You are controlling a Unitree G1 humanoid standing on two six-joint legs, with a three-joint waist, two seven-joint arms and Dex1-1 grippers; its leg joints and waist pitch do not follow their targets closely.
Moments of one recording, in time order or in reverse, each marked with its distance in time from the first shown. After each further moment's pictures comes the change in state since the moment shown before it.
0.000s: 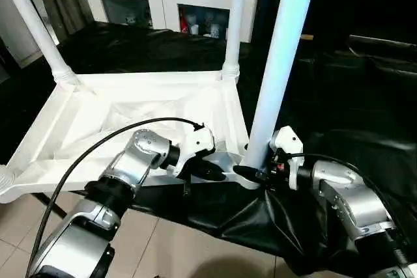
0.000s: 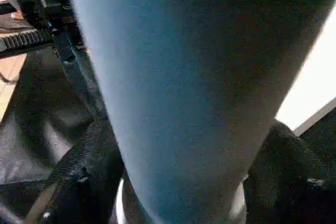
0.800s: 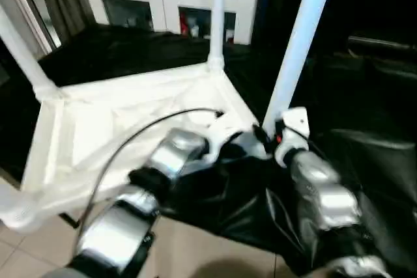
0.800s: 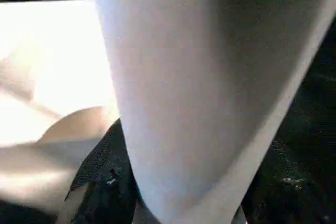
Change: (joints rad) left arm -0.165 -0.258 0.056 0.272 0.054 0.069 0.501; right arm -0.085 0.325 -0.193 0.125 -0.125 0.025 -0.764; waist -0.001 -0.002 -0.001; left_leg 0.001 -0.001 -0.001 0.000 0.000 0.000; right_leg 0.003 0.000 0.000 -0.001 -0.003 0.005
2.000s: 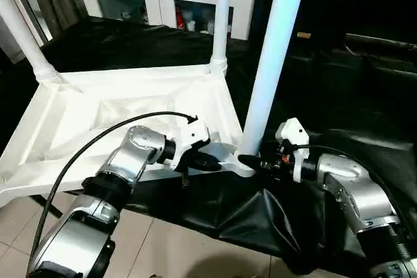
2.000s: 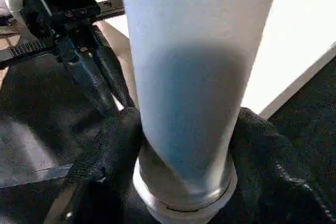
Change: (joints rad) left arm 0.139 0.260 -0.004 -0.215 -0.055 -0.082 -0.461; right arm 0.052 -0.324 0.142 -0.114 0.142 -0.005 0.781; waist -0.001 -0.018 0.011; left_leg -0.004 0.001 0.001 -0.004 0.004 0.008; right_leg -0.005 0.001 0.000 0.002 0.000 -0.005
